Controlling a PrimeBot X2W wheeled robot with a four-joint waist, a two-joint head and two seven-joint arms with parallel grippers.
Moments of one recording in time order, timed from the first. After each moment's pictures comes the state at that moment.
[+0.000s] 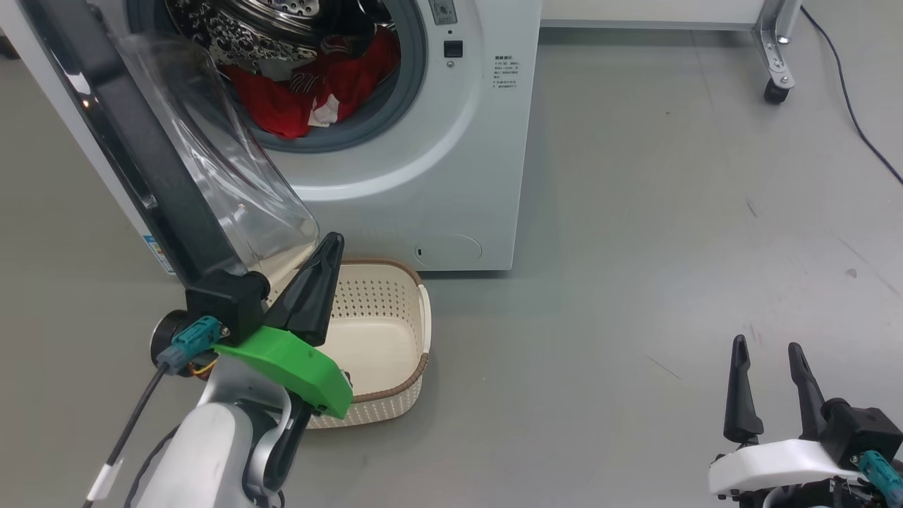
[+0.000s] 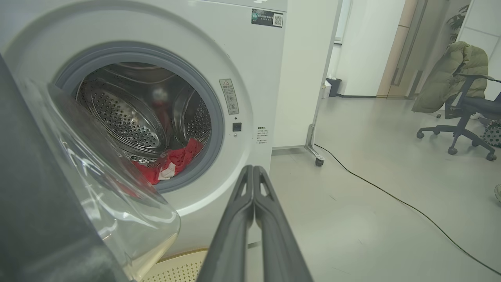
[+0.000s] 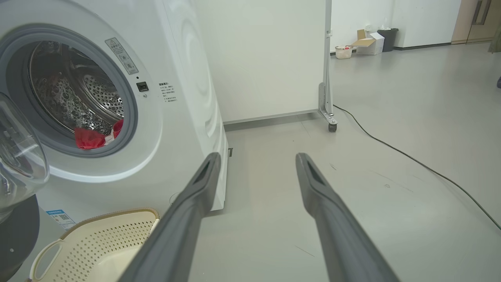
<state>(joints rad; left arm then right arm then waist) -0.26 0.06 -0.32 0.03 -0.45 -0.12 0.06 0.13 -0.07 0.08 0.06 0.37 -0.05 -0.25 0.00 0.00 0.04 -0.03</state>
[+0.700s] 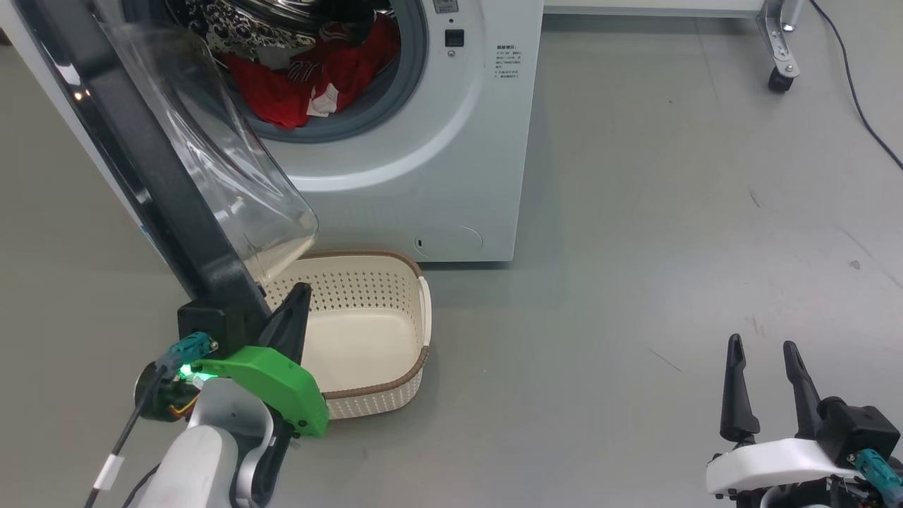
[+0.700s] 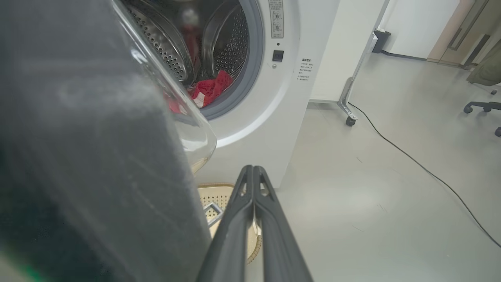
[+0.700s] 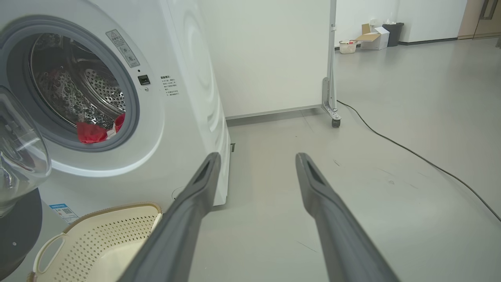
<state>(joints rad) -0.22 0.06 -0.28 0.17 -0.47 -0.07 0.12 0.12 -0.06 0.08 0.07 0.36 -0.04 -0.25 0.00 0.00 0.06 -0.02</state>
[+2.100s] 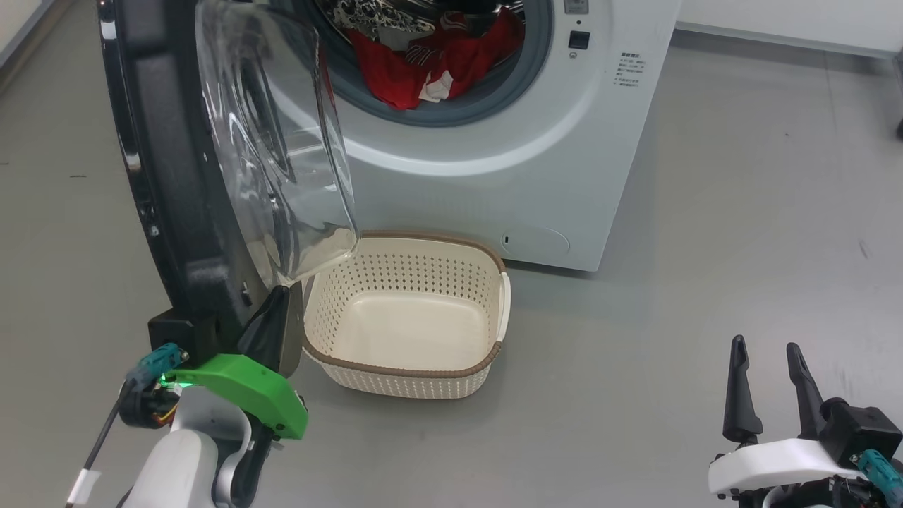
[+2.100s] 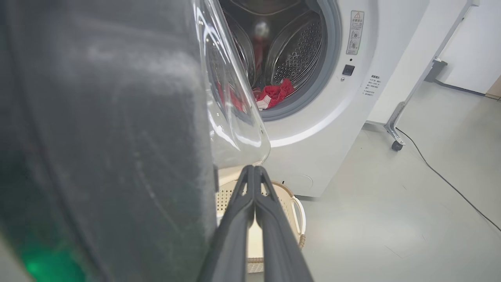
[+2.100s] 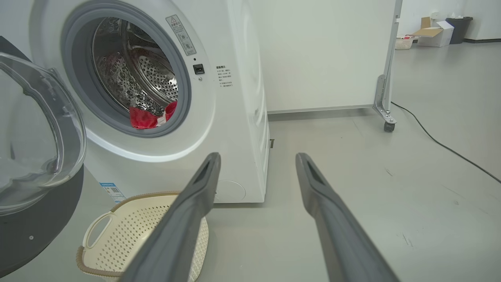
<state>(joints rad) -0.22 0.06 -0.21 0.26 -0.48 -0.04 0.04 0.12 -0.05 0.05 0.08 0.35 -0.01 -0.25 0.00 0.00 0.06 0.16</state>
